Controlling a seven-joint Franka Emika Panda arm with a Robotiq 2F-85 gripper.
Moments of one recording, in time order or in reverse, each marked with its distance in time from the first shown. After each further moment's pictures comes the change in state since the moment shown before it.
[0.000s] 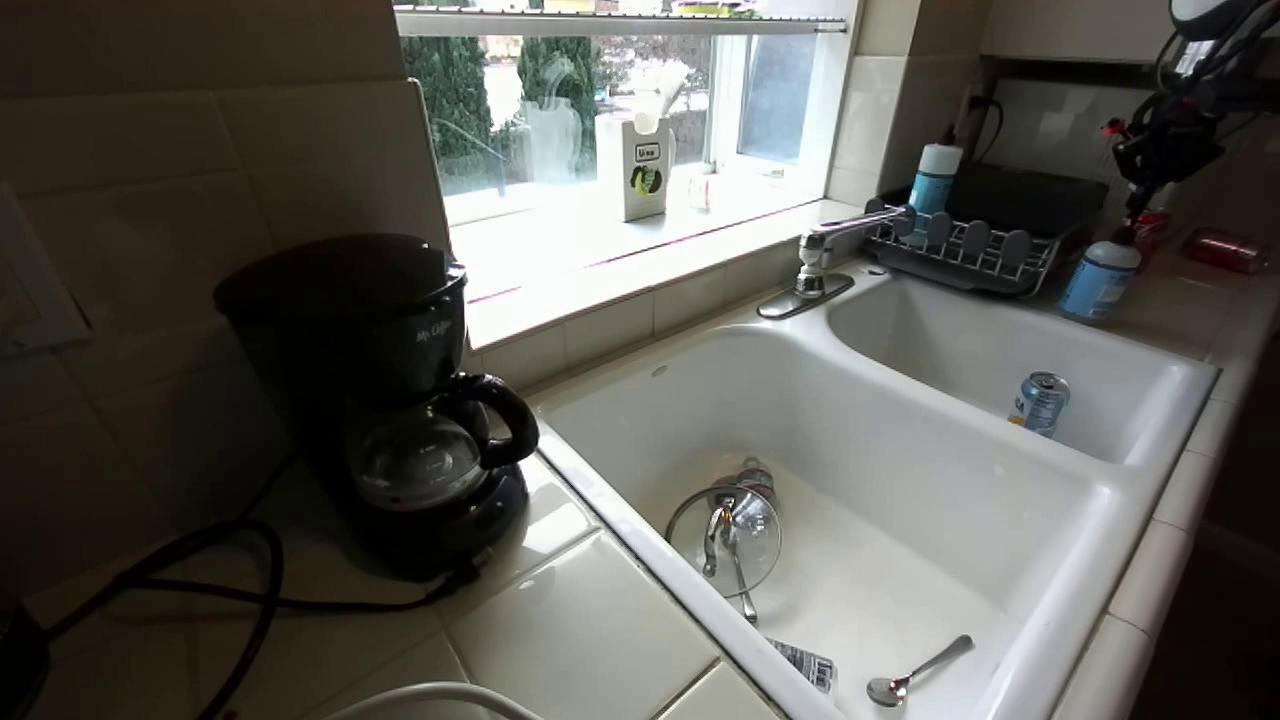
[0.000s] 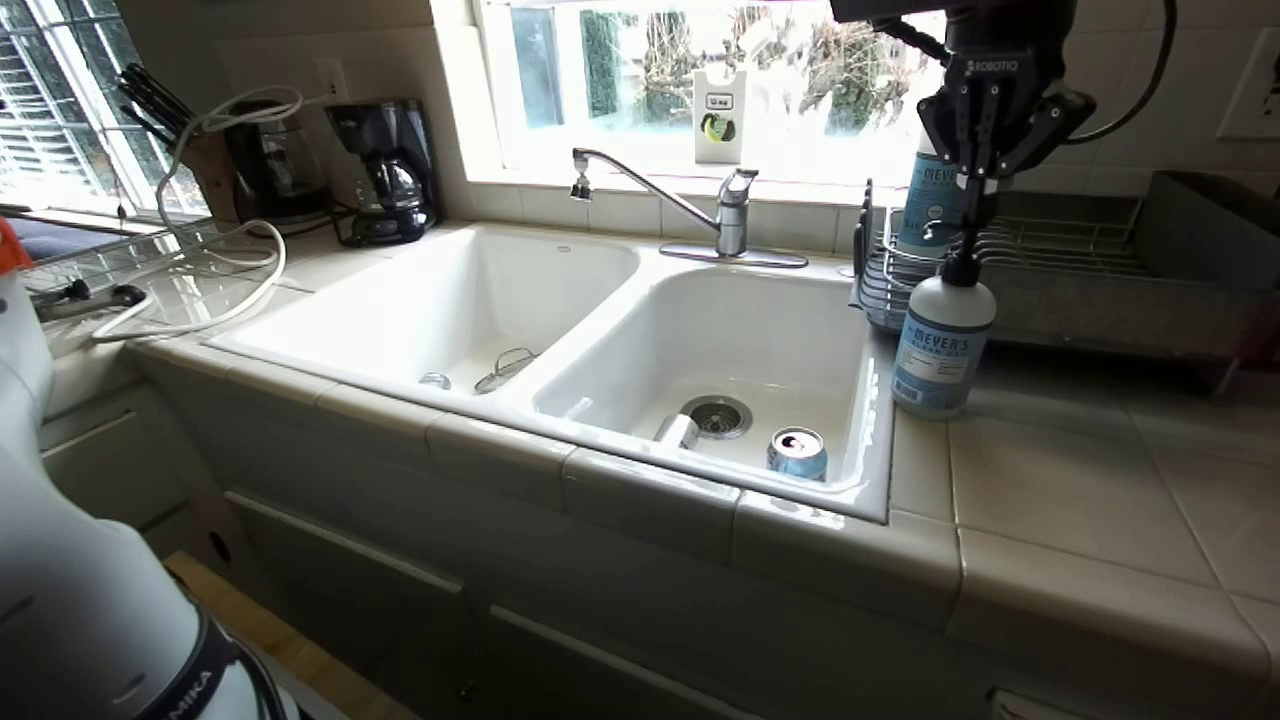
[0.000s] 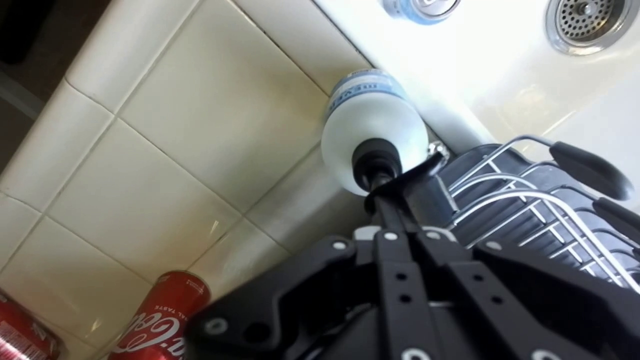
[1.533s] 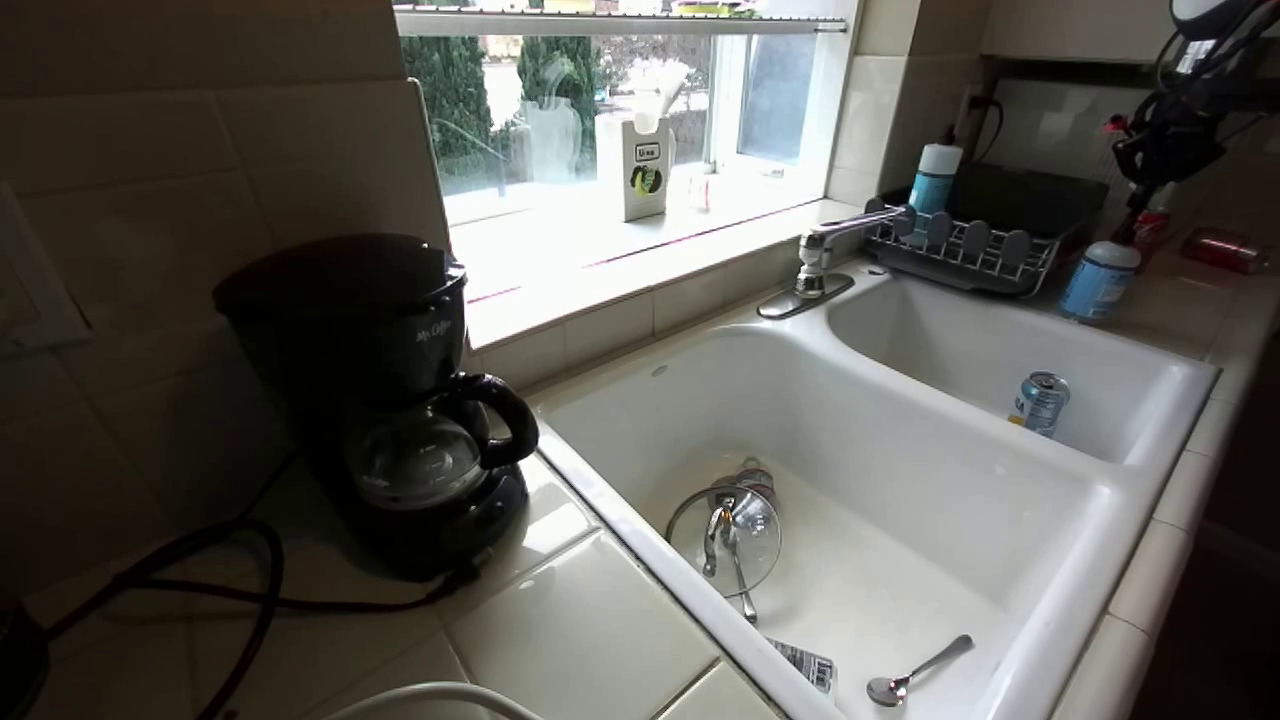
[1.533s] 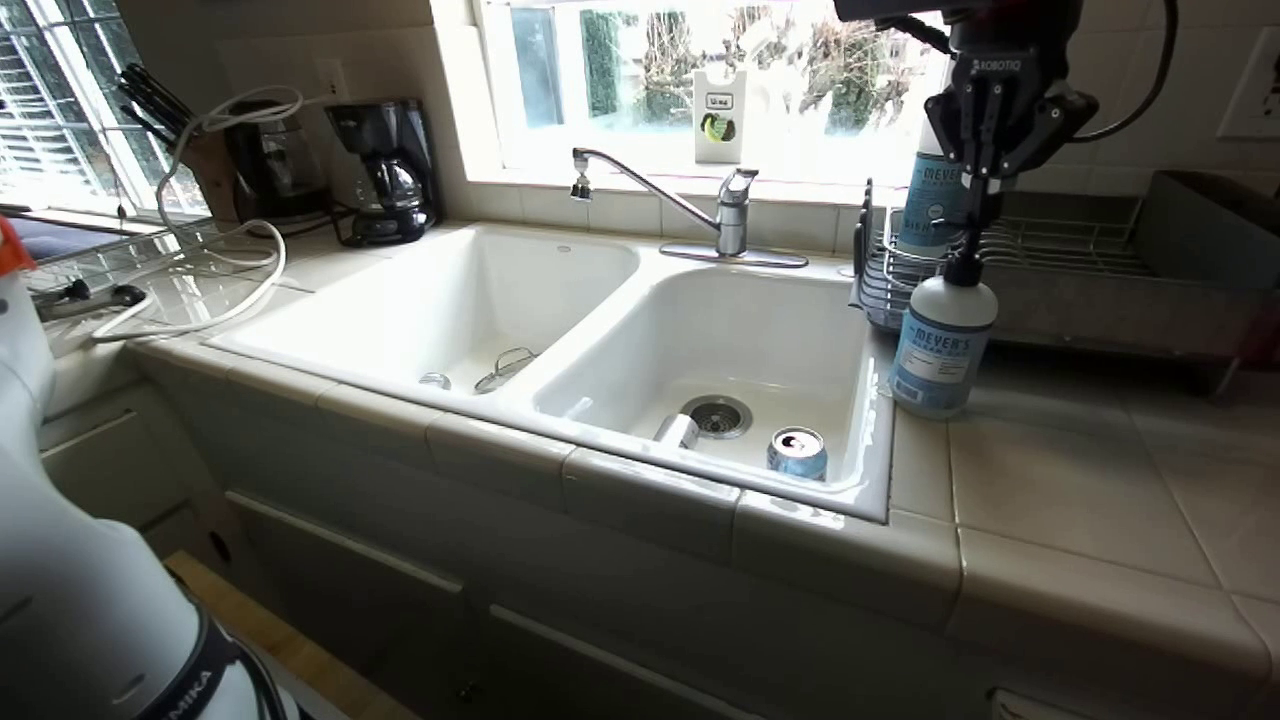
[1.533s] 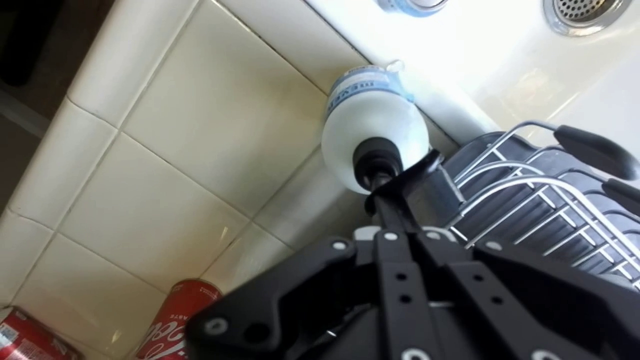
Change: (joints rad) arm -0.005 0.005 -0.001 0.008 0.006 -0.001 0.063
